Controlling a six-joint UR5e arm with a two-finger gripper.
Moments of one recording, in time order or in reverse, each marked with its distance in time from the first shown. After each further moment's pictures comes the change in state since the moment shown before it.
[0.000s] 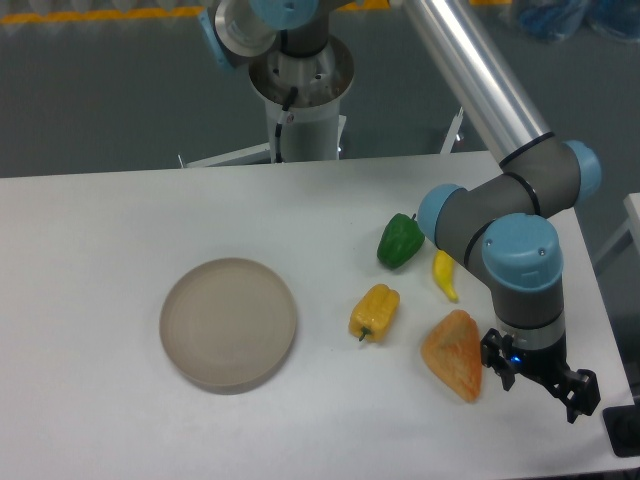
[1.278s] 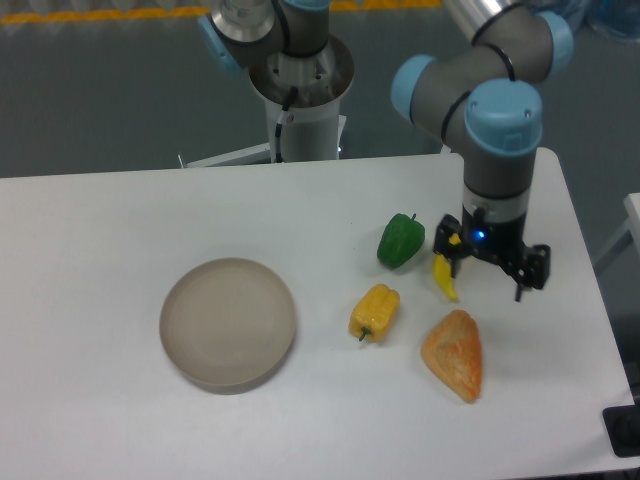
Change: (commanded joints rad) arm 0.080 0.459 -0.495 -0.193 -0.270 -0.228
